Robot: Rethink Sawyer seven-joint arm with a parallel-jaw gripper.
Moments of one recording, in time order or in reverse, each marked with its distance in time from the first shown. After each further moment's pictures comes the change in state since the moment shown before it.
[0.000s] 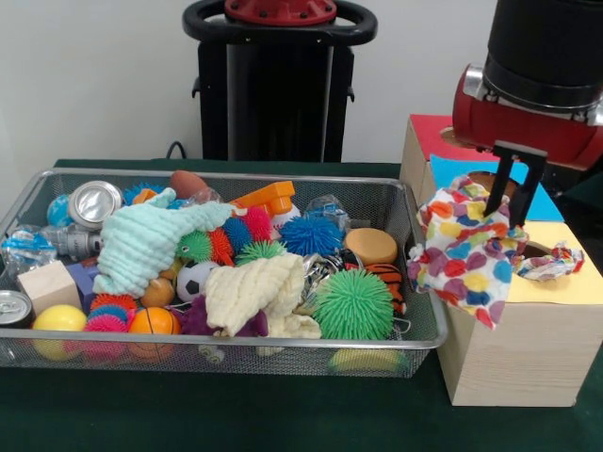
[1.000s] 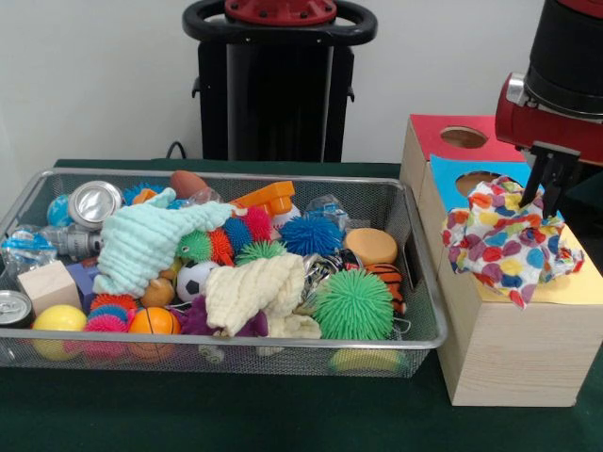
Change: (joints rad) arm 0.081 -0.043 -0.026 0.170 0.055 -0.086 0.042
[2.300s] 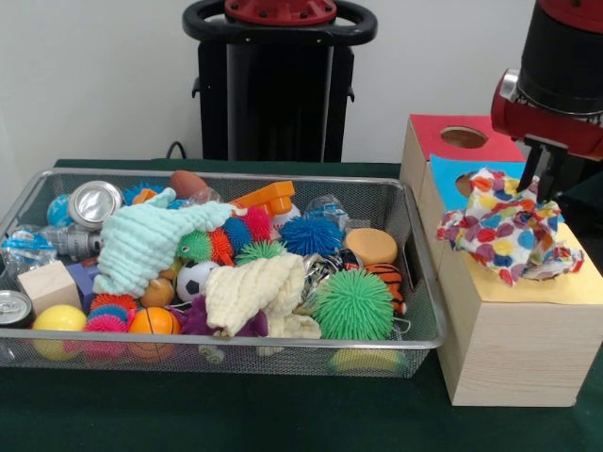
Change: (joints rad) arm 0.031 -0.016 -0.027 0.116 0.080 0.000 0.041
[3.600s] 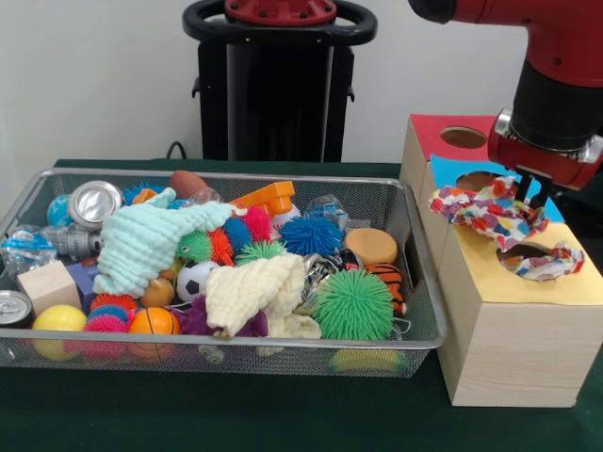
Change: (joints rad) arm 0.069 -0.003 0.000 0.213 0.050 -0.237 0.027
